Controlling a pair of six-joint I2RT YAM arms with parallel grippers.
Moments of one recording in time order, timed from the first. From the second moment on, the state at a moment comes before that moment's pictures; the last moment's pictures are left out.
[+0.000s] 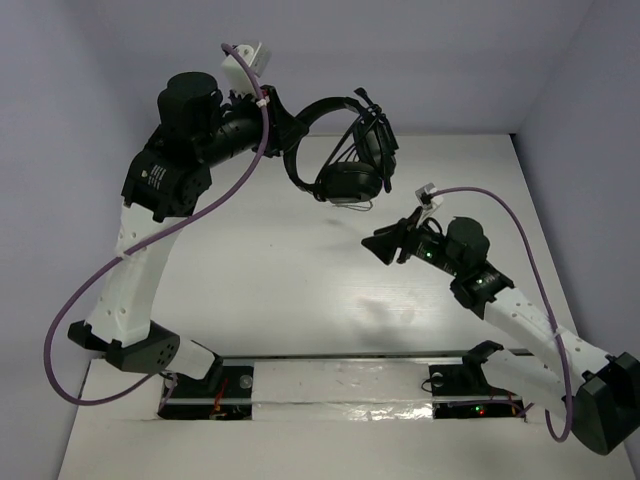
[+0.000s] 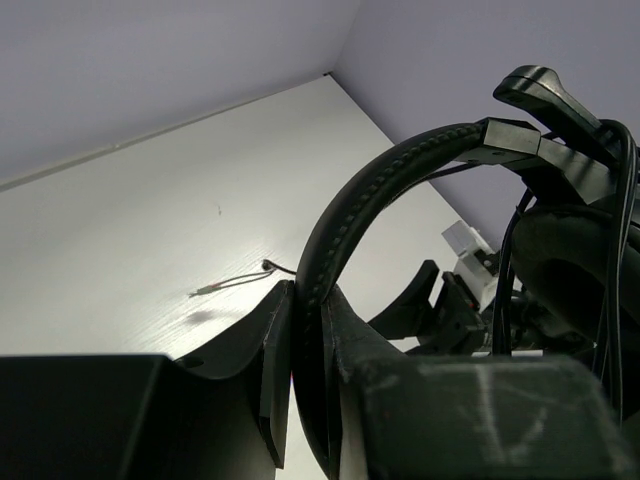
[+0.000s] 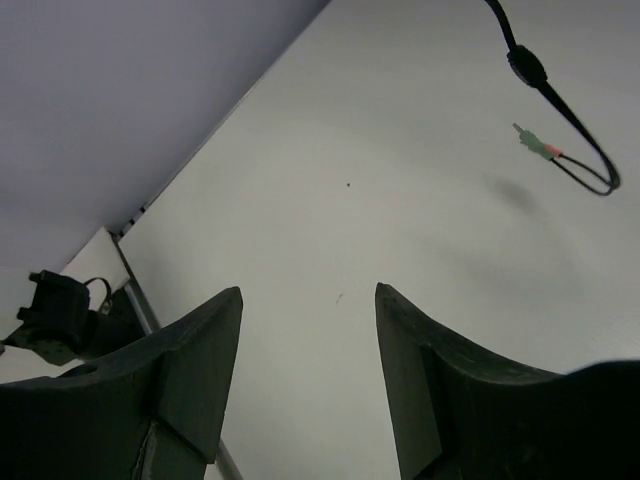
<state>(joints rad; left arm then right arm) -0.50 1.44 2.07 -0.80 0.30 -0.31 0.52 0.93 0.60 0.26 -0.41 0.46</state>
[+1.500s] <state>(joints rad) -0.48 1.43 1.93 -0.69 -0.06 -0.38 0.89 1.22 0.72 0.16 -0.12 0.42</state>
